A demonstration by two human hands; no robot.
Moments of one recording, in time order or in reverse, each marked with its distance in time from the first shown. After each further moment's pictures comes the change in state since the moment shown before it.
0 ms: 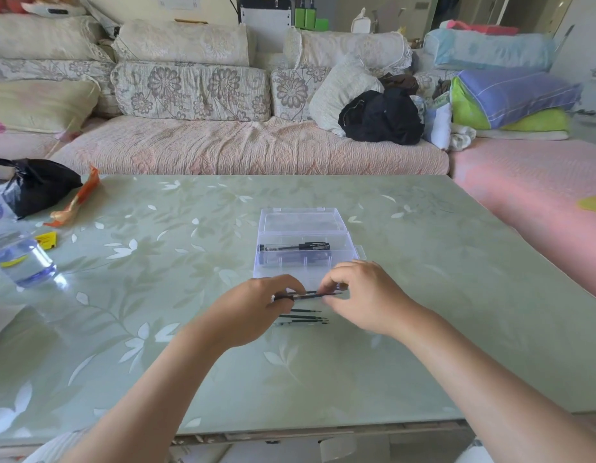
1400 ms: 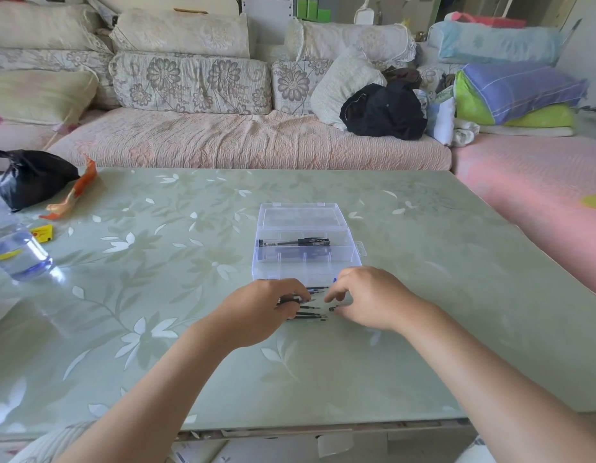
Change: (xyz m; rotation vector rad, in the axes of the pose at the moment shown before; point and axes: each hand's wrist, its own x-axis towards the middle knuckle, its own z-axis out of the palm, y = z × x) left_hand 0.004 0.007 0.013 0.016 -0.030 -0.040; right_hand 0.003 0.019 0.002 -0.200 -0.262 0.088
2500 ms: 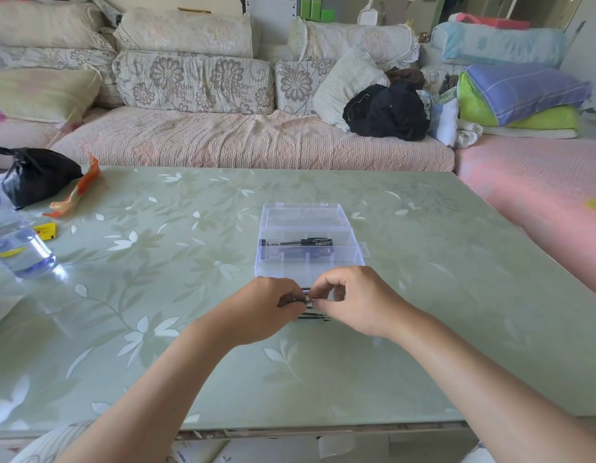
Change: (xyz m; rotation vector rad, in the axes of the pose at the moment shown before) left_hand 0.000 -0.004 -0.002 -0.061 0.012 0.042; right_hand -0.006 -0.024 0.004 0.477 0.138 -0.026
